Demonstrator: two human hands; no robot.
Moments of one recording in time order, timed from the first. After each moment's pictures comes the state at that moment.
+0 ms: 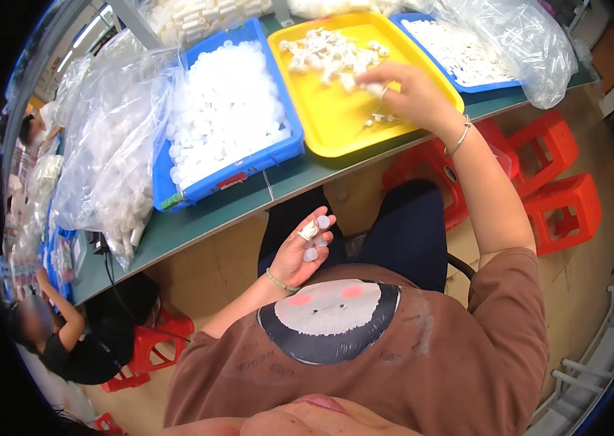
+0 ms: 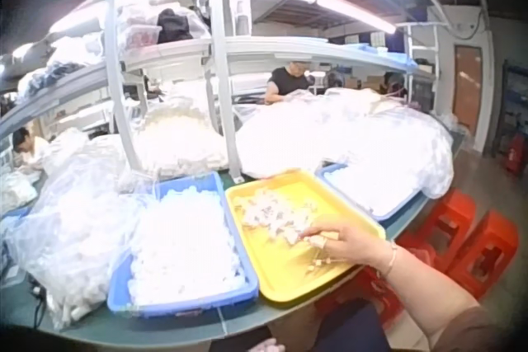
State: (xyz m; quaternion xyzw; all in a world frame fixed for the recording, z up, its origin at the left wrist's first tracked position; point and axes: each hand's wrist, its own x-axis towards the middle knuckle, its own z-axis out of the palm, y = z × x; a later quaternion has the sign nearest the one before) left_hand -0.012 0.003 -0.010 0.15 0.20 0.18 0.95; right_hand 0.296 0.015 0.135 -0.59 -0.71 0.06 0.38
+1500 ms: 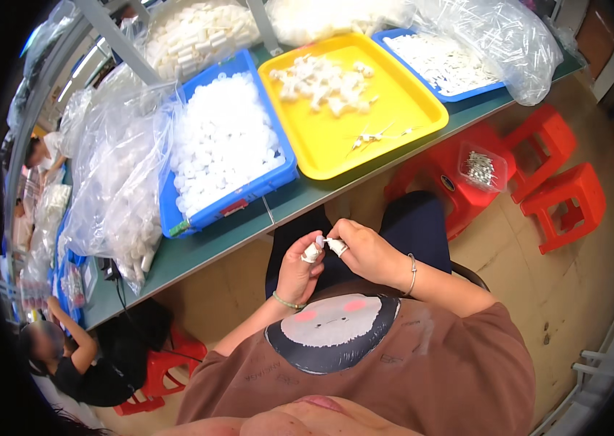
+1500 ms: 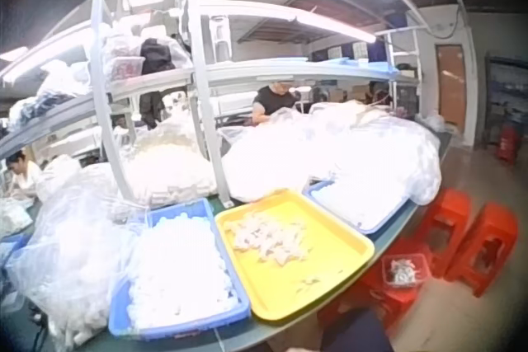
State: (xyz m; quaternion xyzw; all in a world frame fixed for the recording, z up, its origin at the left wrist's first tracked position) left_hand -0.008 -0.003 -0.007 0.31 0.28 0.26 0.87; right_hand 0.154 -0.081 0.046 -0.59 -0.64 0.23 0.44
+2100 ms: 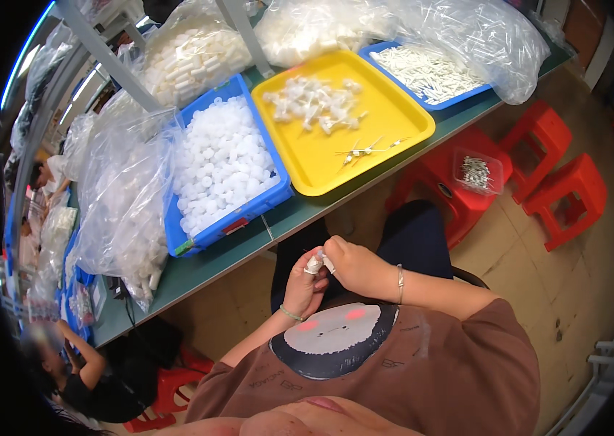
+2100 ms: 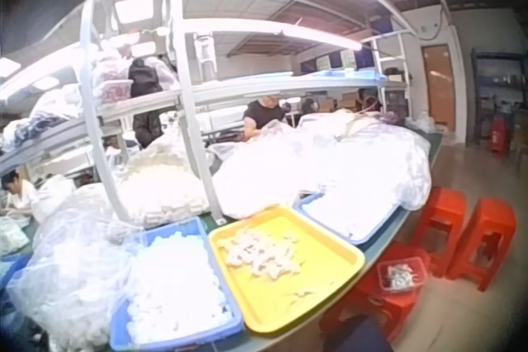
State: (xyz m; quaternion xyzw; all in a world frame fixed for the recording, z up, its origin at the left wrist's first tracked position) left_hand -0.002 -0.008 -0.007 0.29 0.28 0.23 0.88; right_hand 0.145 -0.081 0.025 -0.61 -0.68 0.15 0.37
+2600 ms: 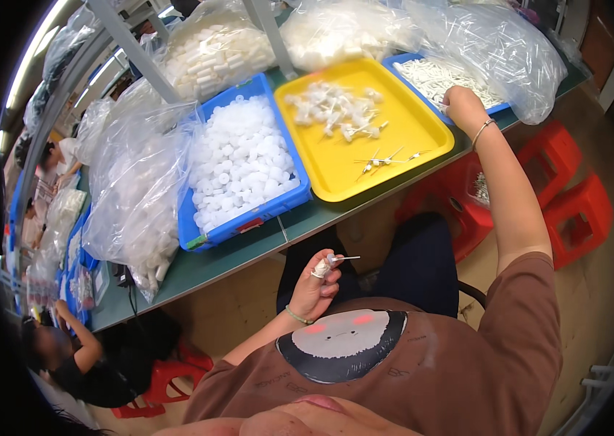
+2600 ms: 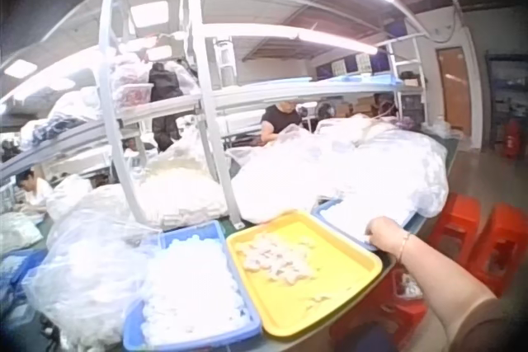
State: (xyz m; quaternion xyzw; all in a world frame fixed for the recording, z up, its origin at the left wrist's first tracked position) left_hand -0.007 -0.002 -0.005 0.23 0.19 0.22 0.93; right_hand 0.441 -0.006 0.132 -0.86 -0.49 -0.07 0.14
